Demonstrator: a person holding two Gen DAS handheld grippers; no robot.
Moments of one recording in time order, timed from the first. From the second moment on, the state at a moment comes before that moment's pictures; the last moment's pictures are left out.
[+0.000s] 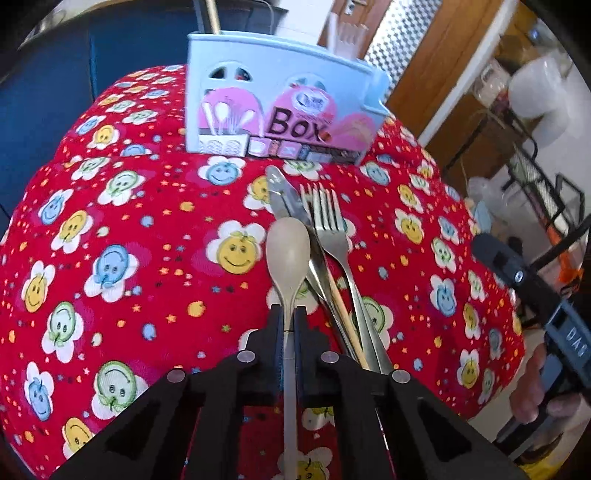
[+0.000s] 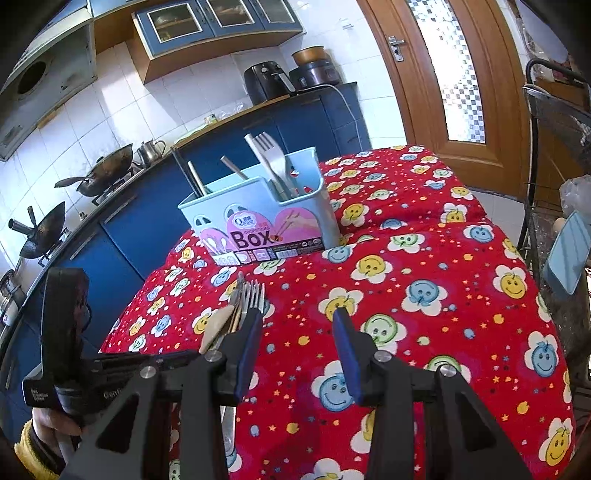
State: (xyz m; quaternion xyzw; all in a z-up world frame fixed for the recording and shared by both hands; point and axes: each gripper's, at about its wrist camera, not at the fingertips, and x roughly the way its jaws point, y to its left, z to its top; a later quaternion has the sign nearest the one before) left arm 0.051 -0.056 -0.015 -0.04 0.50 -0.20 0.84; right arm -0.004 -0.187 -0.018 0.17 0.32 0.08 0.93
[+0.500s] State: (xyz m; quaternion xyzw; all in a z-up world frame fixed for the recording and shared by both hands) left arm 0.052 0.001 0.004 -0.09 0.44 -0.18 0.87; right arm 0.030 -0.146 -0.026 0.12 0.38 0.11 0.91
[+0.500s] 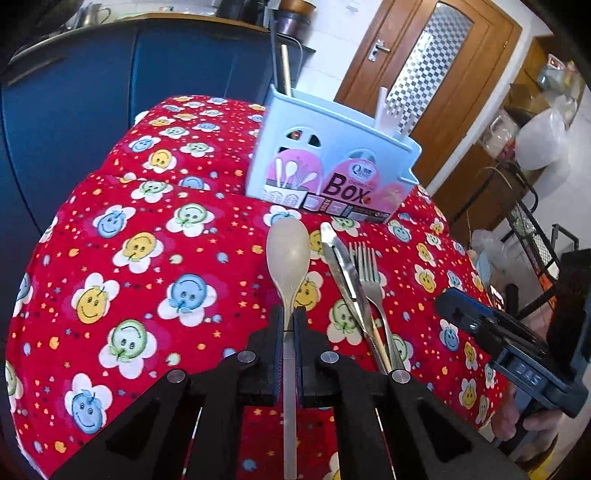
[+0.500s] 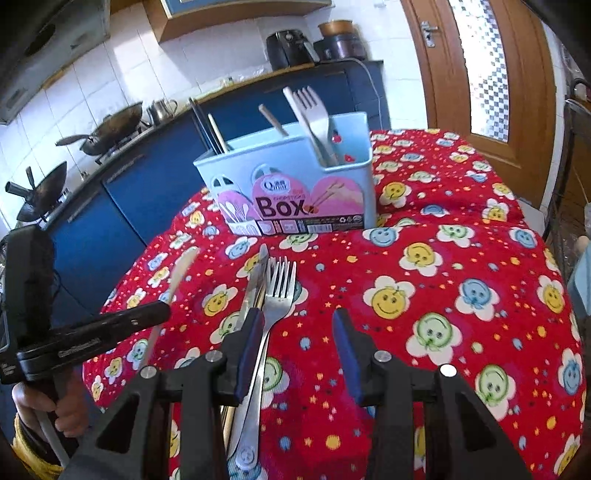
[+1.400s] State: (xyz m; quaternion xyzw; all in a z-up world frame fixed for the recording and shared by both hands) left arm 0.063 0.011 -0.001 -0.11 0.44 -0.18 0.87; right arm 0.100 -0.140 -0.052 0.14 0.41 0.19 0.88
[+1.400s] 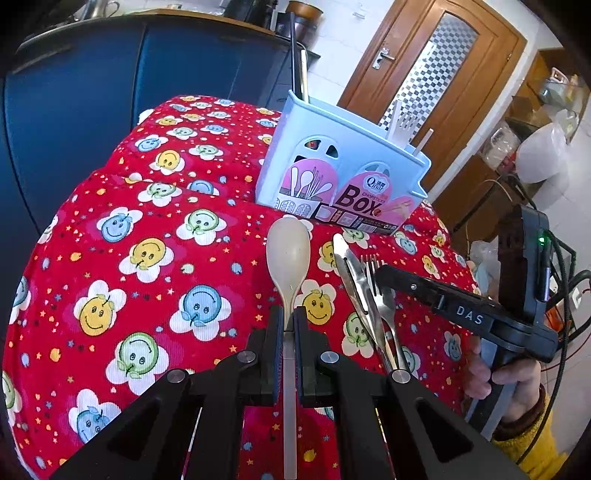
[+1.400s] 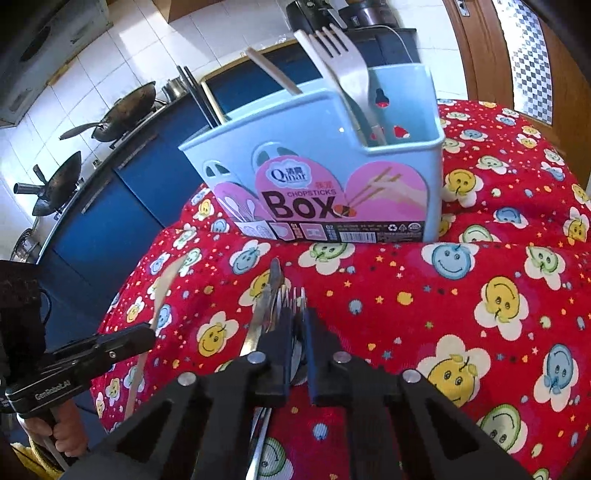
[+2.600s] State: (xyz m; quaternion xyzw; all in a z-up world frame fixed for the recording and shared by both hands) left arm 0.086 -0.001 0.104 -0.13 0.20 -0.19 0.95; right arm 0.038 -0.158 0.087 0.05 0.14 0.08 0.99
